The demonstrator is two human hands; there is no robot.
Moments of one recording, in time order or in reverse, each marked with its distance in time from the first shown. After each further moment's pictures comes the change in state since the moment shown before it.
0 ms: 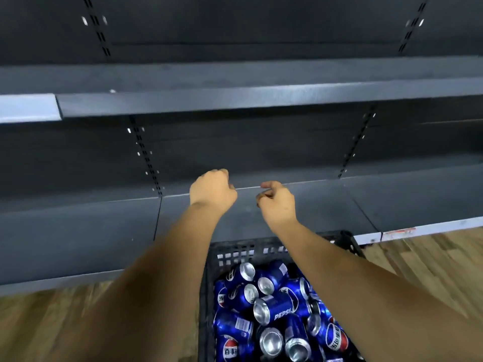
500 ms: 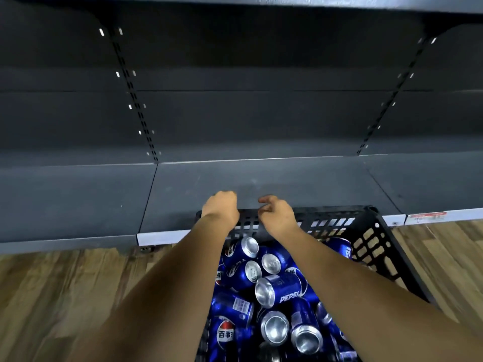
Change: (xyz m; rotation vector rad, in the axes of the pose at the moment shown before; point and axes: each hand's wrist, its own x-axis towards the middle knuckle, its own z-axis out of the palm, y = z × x) left_hand -0.016 -0.045 0.166 0.055 -0.302 -0.043; right_hand 0.020 0.142 0.064 -0.253 -0.228 0.049
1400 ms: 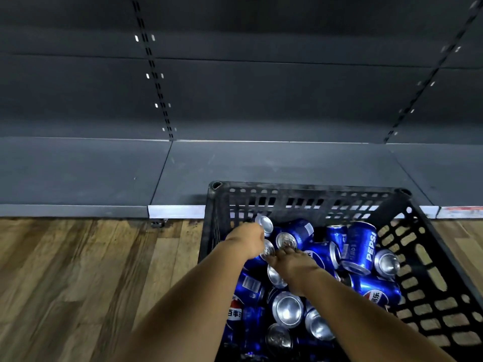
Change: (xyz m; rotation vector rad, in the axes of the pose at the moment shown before) left_hand -0.034 -0.014 0.115 -0.177 -0.301 0.056; right_hand -0.038 0.118 0.061 -1.279 -0.605 -0.354
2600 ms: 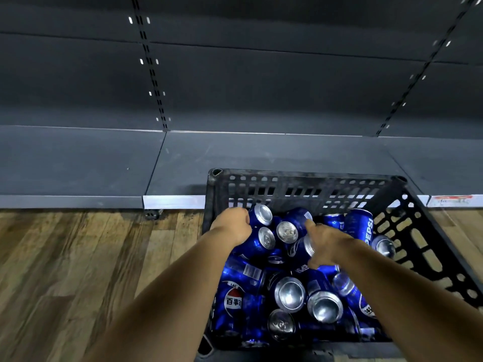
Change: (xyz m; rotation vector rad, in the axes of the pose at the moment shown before) left_hand -0.006 -0.034 0.001 -0.175 0.154 -0.015; right_hand -0.026 0.043 -0.001 0.400 0.043 0.358
